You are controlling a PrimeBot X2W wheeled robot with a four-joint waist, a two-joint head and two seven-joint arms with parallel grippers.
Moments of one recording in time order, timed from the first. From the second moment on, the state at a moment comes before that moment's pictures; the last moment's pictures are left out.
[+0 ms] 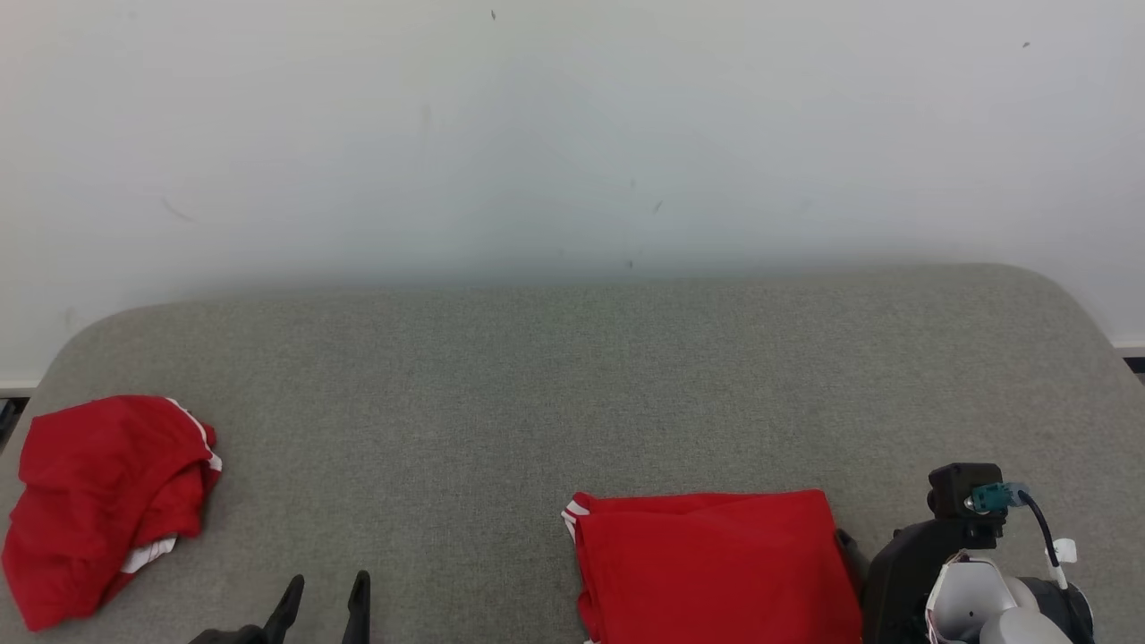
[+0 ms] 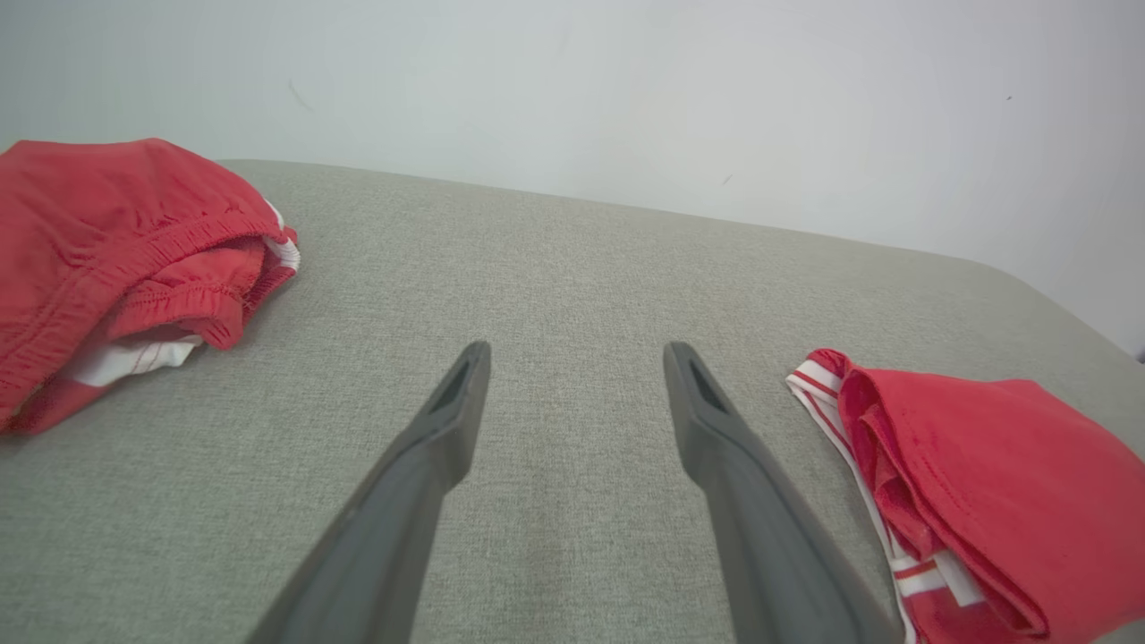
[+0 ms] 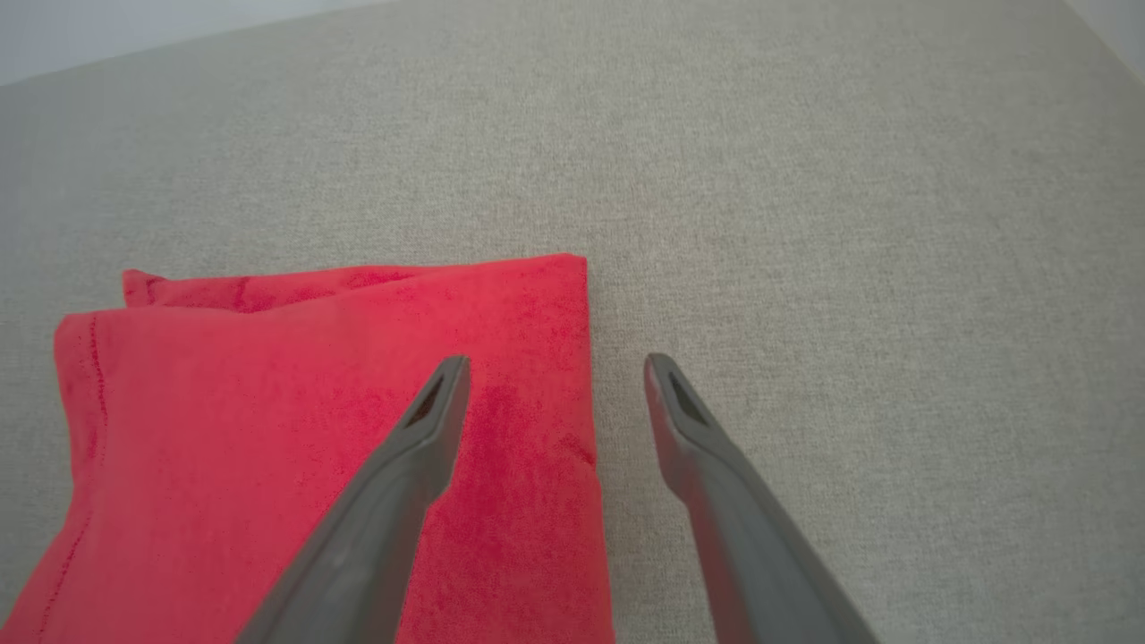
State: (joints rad) left arm 0.06 0.16 -0.28 0.22 -0.32 0.04 -0.13; right arm -0.11 -0.19 0.16 0.25 0.44 -0.13 0.44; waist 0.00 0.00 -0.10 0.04
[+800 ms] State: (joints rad) left arm 0.03 0.16 -0.31 0.21 -0.31 0.02 -0.12; right arm -0.21 -0.17 0.08 0.50 0.43 -0.13 0.70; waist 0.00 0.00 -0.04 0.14
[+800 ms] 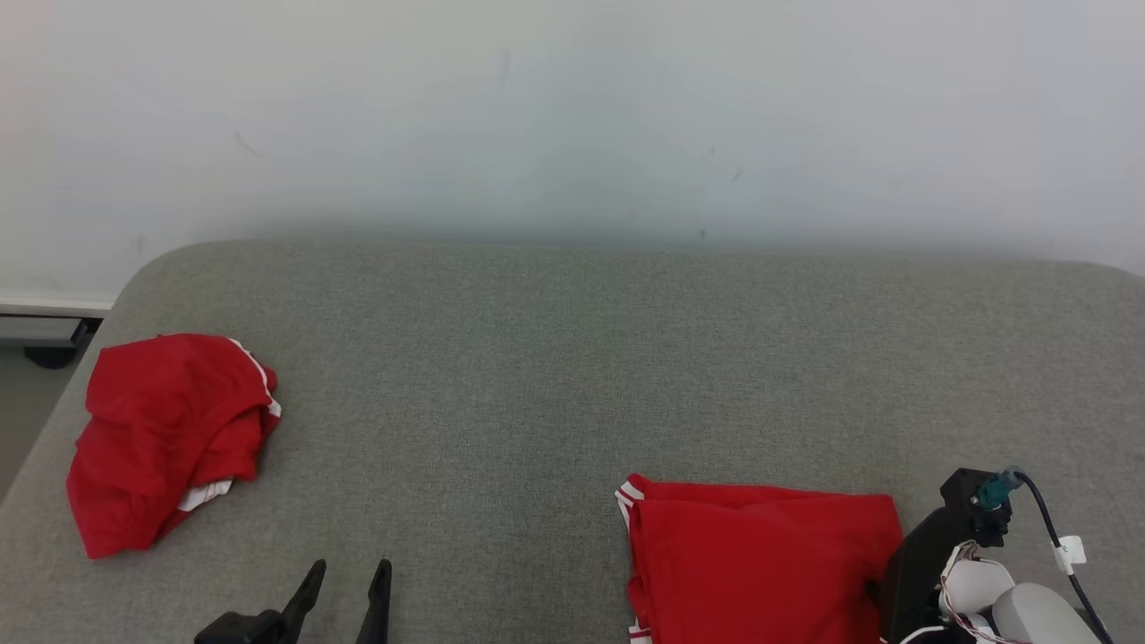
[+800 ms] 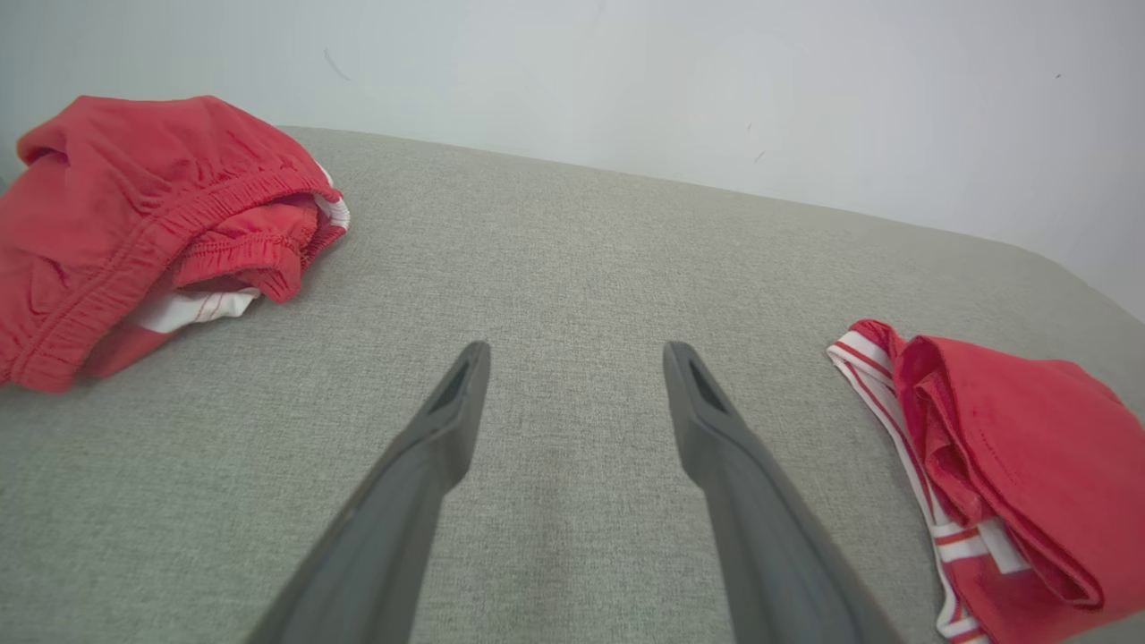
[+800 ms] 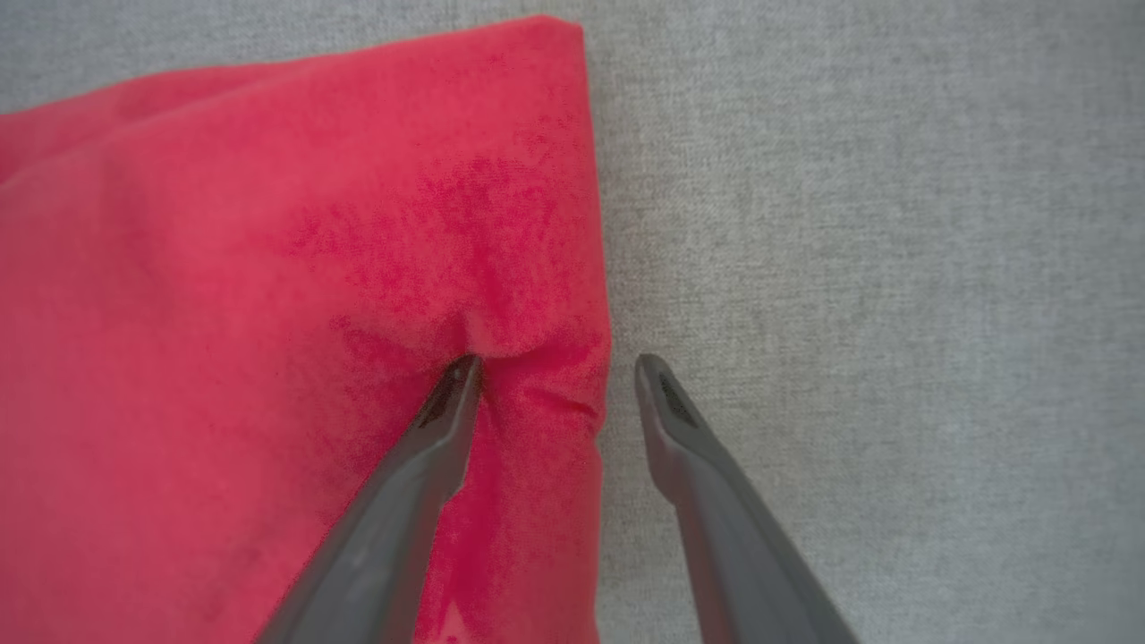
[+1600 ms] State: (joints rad) left arm 0.01 0.19 -0.31 0.18 -0.28 0.02 -0.12; right arm -0.40 -0.27 -0.12 0.65 0.35 -0.13 0.59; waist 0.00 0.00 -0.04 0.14
